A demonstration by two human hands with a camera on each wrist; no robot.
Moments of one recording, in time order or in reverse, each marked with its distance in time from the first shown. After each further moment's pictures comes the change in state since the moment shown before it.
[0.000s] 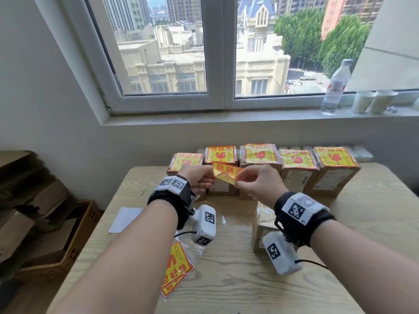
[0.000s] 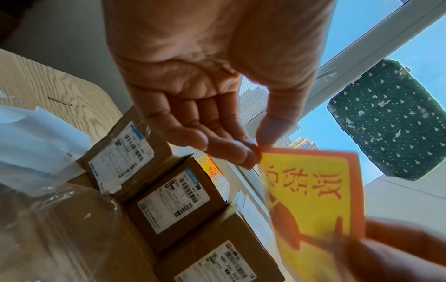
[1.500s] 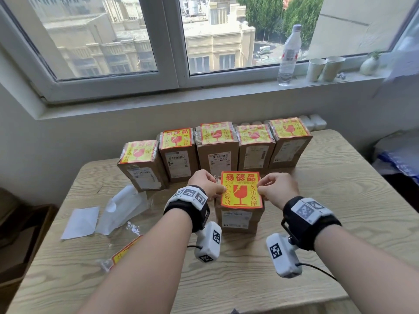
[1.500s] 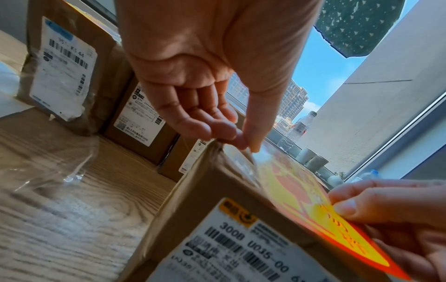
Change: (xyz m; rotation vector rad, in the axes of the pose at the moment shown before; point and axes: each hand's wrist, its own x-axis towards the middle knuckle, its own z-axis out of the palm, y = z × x) left_hand 0.031 -0.047 0.136 0.437 -0.079 0.134; right_hand -0.054 0.122 -0.051 0.018 0.223 0.619
